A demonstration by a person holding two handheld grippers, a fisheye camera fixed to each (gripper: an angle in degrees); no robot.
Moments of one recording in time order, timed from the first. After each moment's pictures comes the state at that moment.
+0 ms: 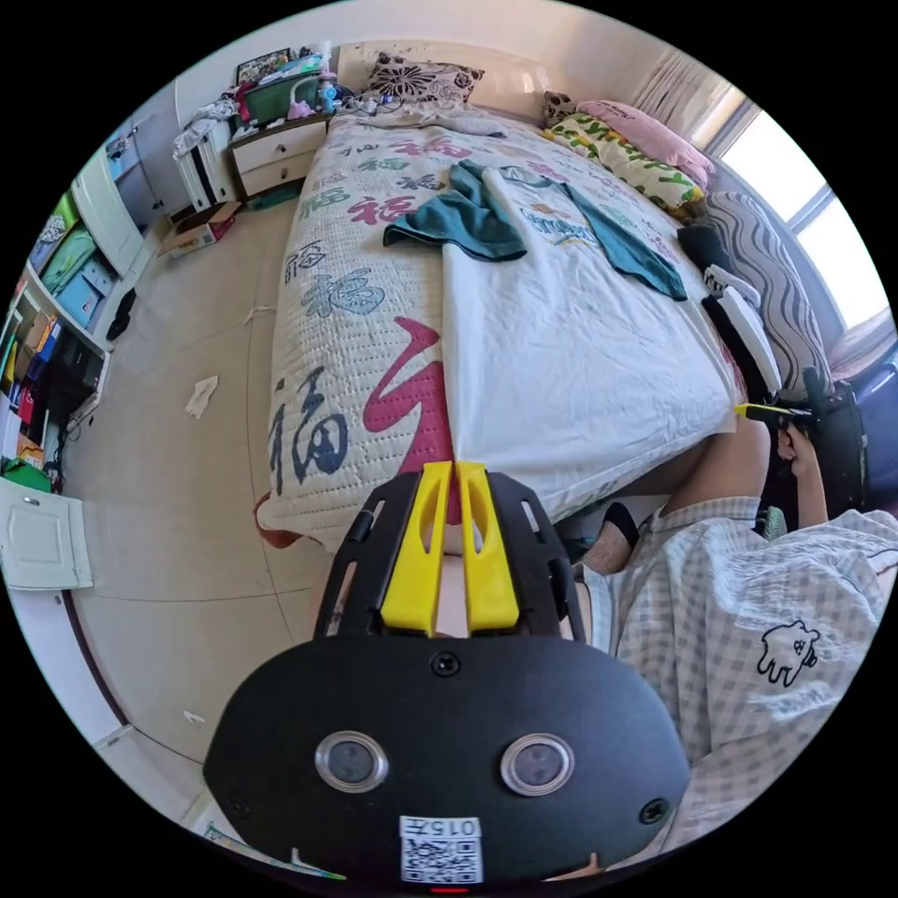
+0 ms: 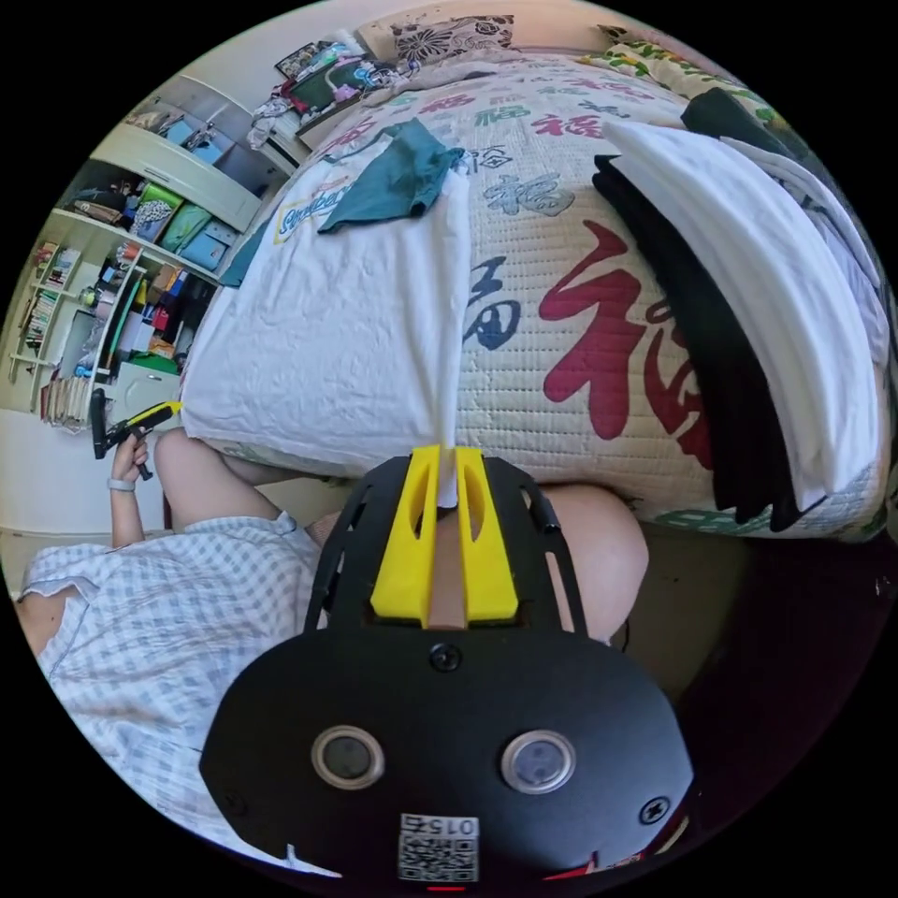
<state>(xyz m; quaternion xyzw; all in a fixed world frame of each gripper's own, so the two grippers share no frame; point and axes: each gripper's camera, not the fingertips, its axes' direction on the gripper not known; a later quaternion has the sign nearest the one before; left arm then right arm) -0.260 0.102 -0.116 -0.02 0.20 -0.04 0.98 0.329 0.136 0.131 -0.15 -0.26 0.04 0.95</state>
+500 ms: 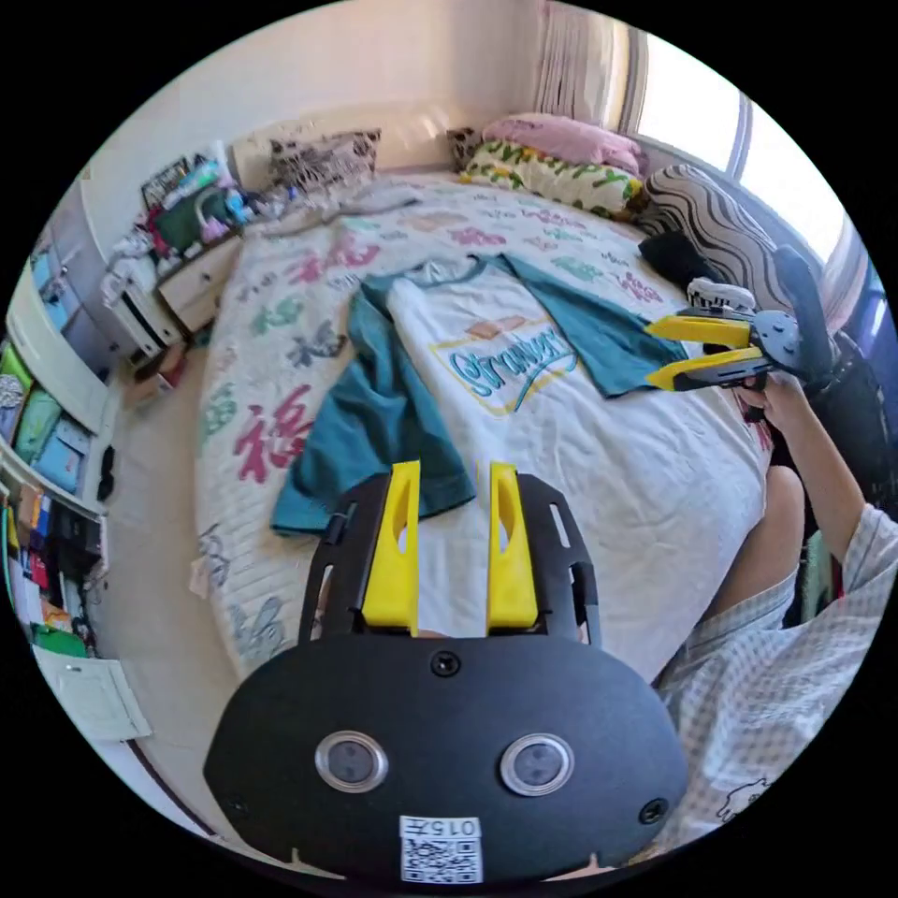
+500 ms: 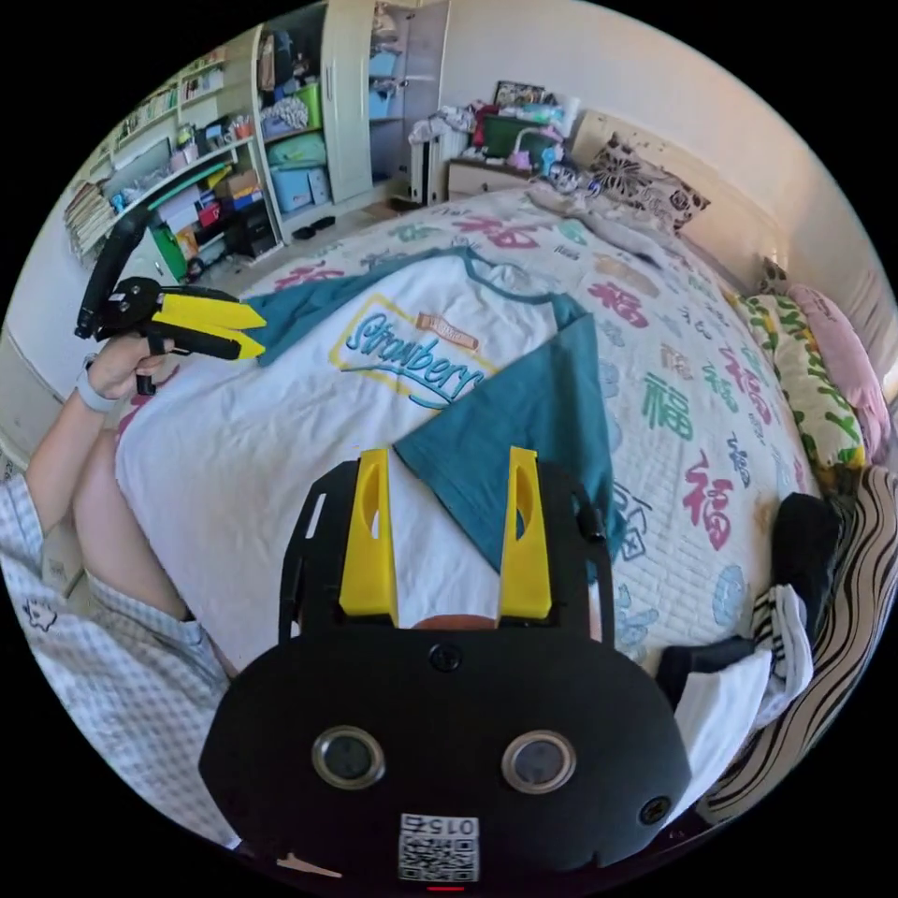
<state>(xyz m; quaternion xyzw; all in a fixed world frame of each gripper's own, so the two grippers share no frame) -0.192 -0.127 -0.076 0.07 0.19 0.08 0.98 0.175 -0.120 0.144 -0.01 -0.18 -0.20 0.96</state>
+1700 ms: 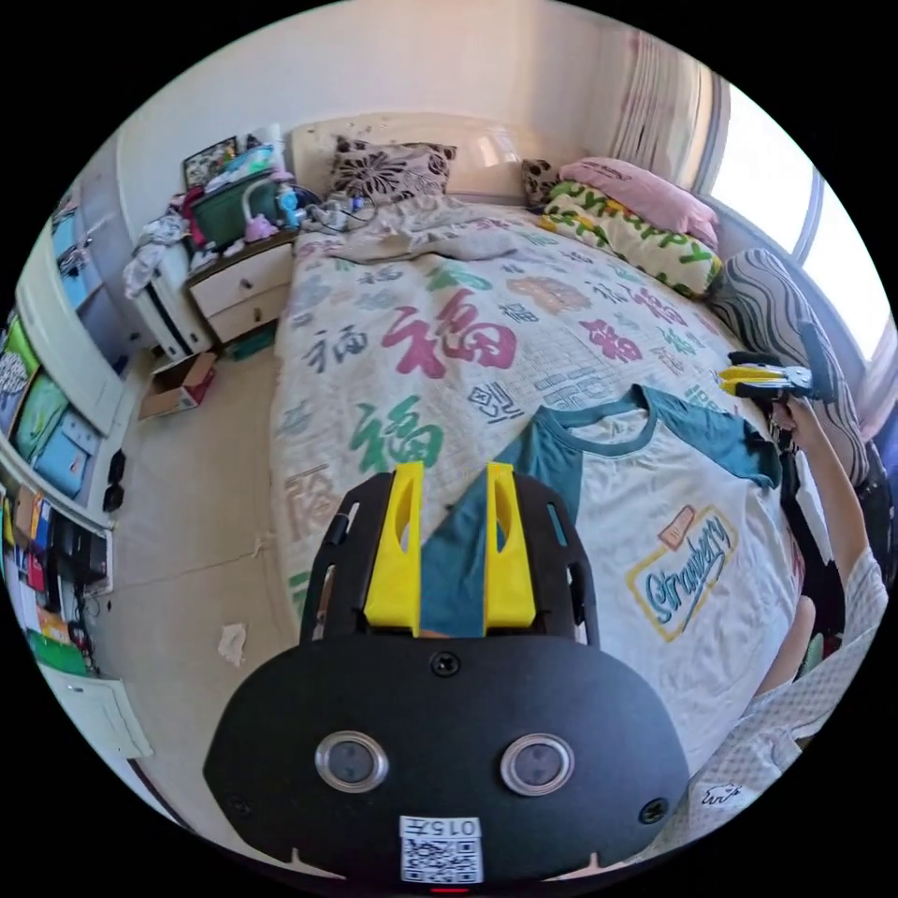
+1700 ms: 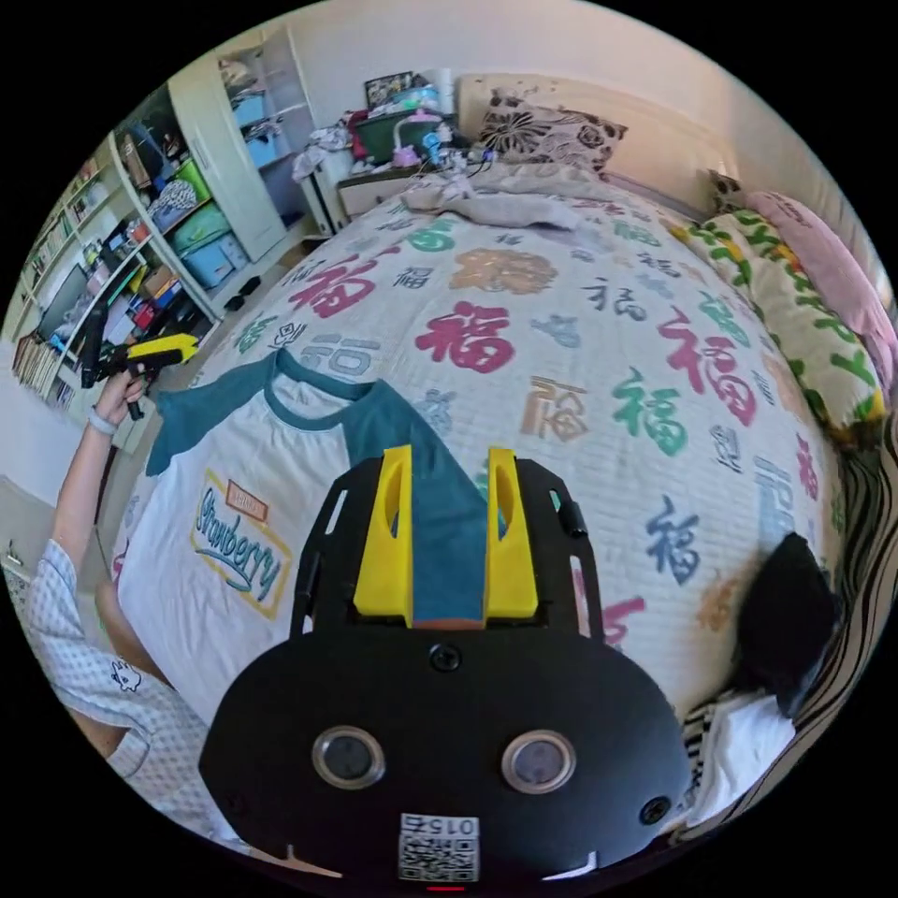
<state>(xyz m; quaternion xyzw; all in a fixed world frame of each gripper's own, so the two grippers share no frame) -0.308 -0.333 -0.027 0.11 0.17 0.02 0.98 0.262 -0.356 0.200 -0.03 -0.22 -0.09 0.97</state>
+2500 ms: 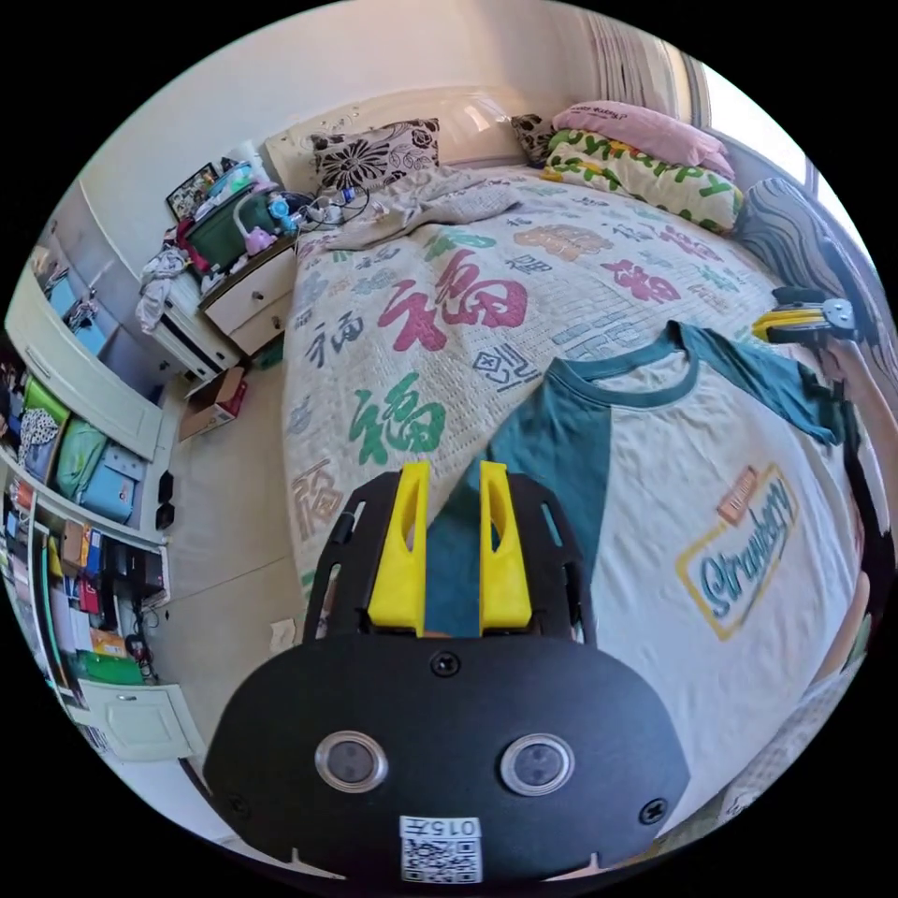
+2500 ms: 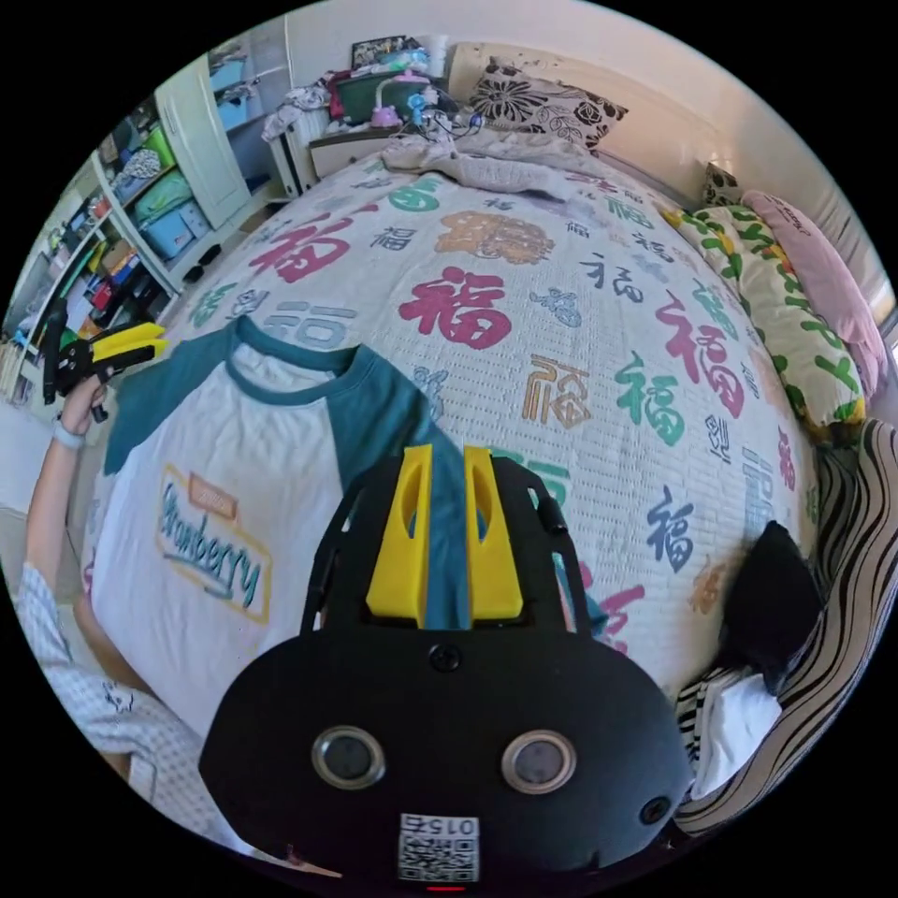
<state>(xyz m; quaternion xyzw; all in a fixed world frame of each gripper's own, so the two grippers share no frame) -0.277 -0.251 -0.066 0.11 0.09 0.06 0.99 0.237 -0.266 0.188 -0.04 -0.18 -0.09 0.98</state>
